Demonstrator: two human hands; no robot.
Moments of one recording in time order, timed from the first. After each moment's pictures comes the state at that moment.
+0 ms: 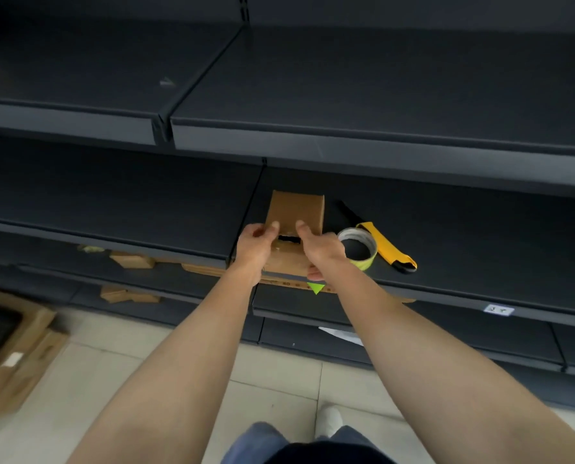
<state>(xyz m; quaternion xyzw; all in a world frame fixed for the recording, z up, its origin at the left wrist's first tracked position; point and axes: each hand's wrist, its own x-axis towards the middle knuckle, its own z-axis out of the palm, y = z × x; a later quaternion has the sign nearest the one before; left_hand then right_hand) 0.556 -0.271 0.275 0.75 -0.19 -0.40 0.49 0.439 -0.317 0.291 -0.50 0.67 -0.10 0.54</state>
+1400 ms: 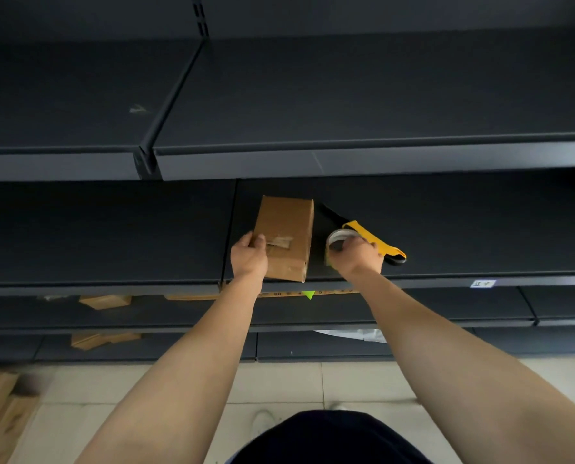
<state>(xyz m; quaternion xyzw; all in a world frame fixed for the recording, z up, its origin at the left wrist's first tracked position) 0.565 -0.291 0.266 0.75 -0.22 -0.39 0.50 0.394 -0.331 0.267 -0.62 0.75 -0.04 0.24</state>
